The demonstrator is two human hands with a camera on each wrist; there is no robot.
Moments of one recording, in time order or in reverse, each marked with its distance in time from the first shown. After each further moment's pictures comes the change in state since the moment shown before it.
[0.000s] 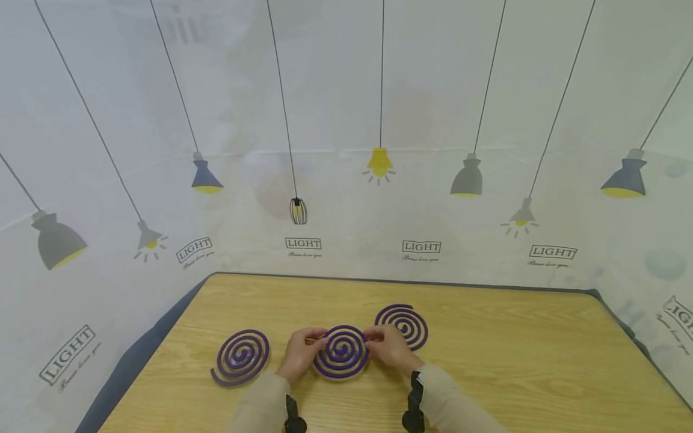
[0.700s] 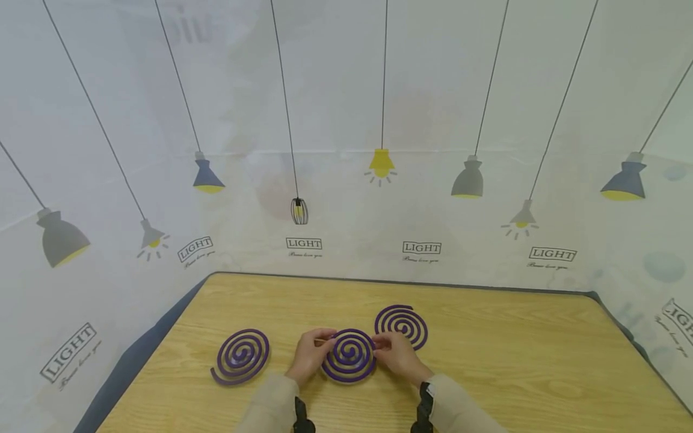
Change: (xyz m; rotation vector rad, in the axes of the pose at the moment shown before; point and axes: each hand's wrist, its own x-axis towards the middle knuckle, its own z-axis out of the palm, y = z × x) left_hand -0.004 0.007 0.015 -0.031 -0.023 -0.006; right_hand -0.015 0.003 -0.006 -0.078 0.028 0.025
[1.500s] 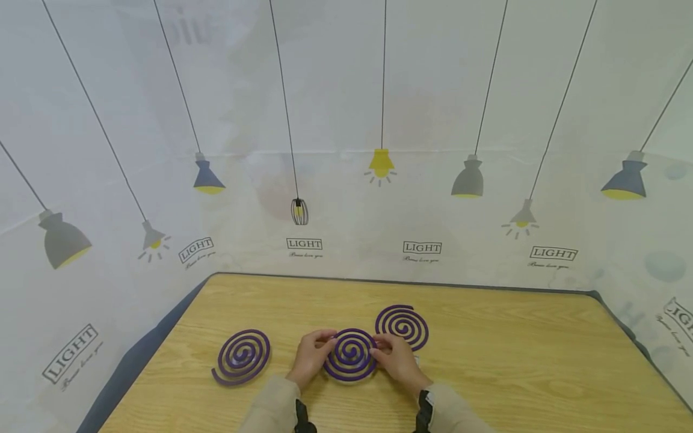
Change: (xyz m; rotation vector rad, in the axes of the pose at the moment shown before) left_hand 0.000 -0.005 0.004 -0.002 0.027 -0.028; right_hand -0.004 0.008 0.014 0.191 0.079 0.017
